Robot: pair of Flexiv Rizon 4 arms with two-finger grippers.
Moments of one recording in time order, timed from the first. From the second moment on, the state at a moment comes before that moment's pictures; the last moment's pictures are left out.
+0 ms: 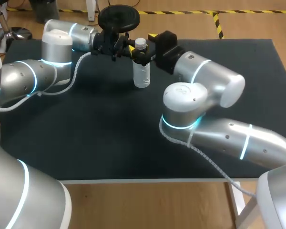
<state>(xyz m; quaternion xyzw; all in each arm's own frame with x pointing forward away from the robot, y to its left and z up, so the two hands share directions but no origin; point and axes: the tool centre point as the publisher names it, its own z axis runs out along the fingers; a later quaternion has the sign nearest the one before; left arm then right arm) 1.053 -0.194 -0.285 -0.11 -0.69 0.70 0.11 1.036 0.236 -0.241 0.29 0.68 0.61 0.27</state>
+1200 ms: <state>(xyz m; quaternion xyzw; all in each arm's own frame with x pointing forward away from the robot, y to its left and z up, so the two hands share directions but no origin) 1.053 -0.194 -0.285 -0.11 -0.69 0.70 0.11 1.061 0.238 -0.248 0.32 0.67 0.62 0.26</state>
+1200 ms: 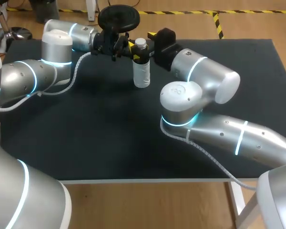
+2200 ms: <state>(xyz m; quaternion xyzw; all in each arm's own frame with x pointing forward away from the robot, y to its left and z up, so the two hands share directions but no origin) 1.053 -0.194 -0.285 -0.11 -0.69 0.70 0.11 1.070 0.236 -0.254 0.32 0.67 0.62 0.26</state>
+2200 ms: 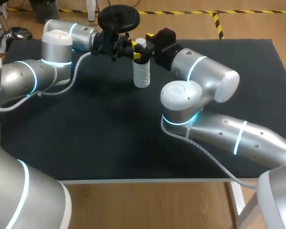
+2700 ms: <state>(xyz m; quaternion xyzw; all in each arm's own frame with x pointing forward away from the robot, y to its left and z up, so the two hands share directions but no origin) 1.054 -0.196 -0.285 -0.11 -0.69 0.70 0.11 1.070 0.238 -0.255 0.32 0.67 0.62 0.26</state>
